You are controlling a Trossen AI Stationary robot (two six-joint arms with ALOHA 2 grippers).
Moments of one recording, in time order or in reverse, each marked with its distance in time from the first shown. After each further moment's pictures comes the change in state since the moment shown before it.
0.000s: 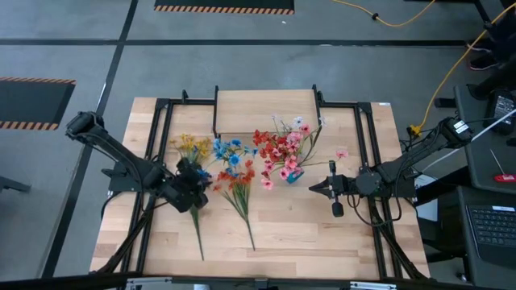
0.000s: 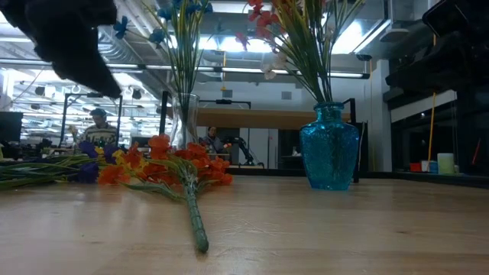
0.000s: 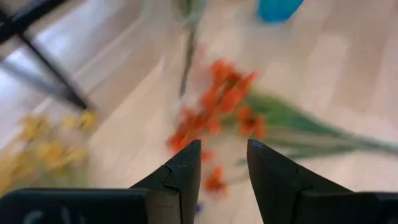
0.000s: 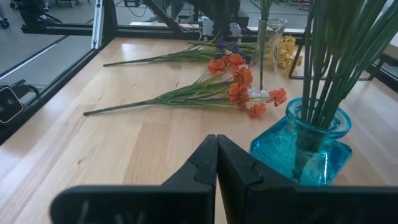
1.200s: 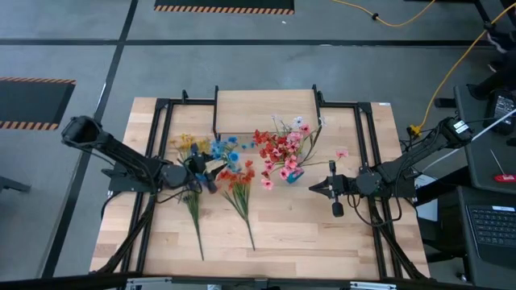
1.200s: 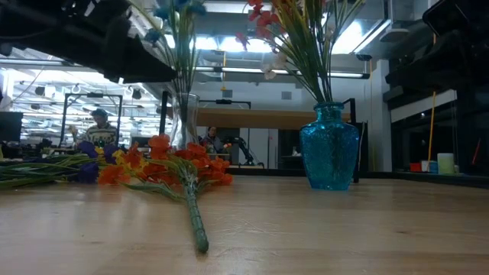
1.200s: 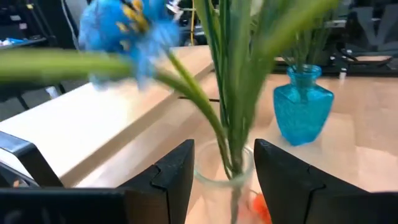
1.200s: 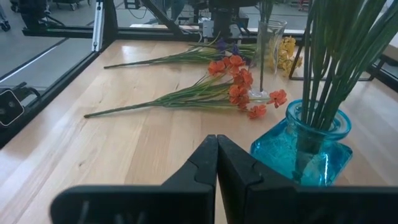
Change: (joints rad) left arm 0.224 0.000 -0.390 1.252 -0.131 0.901; right arm 0.000 0.000 0.000 0.008 0.000 0.004
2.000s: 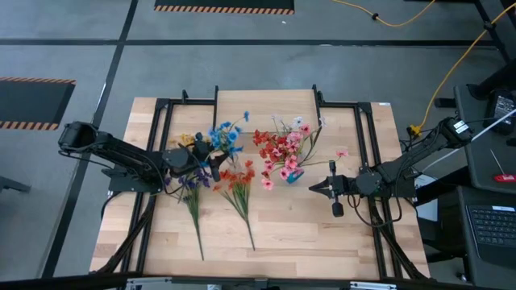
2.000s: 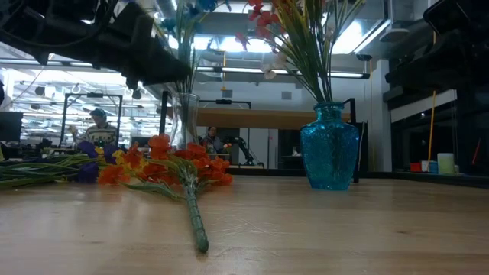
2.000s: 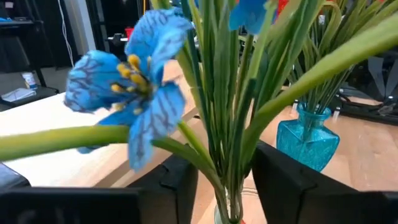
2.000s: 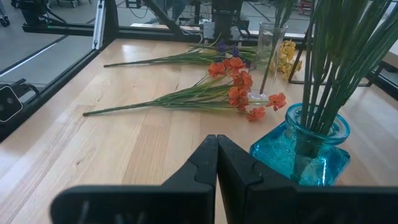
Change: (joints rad) left arm 0.240 0.001 0.000 0.120 0.266 -0.054; right arm 0.000 0.000 0.000 0.005 0.000 -0.029
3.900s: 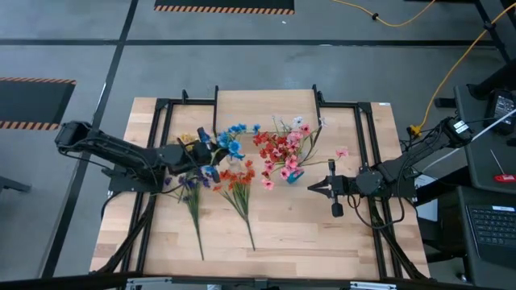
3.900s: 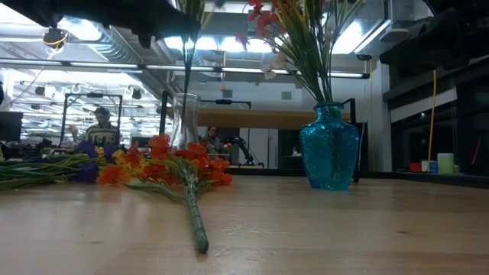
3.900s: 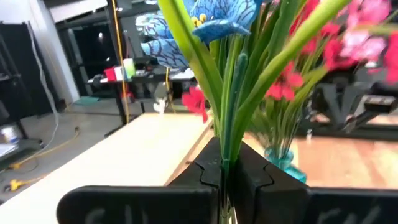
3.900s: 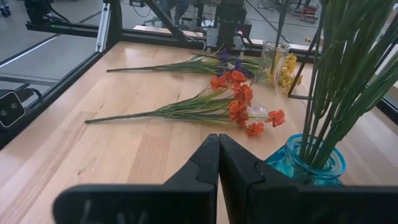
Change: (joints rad) left arm -0.049 -0.085 0.179 -0.147 0.046 0.199; right arm 0.000 0.000 0.096 -0.096 0.000 -0.056
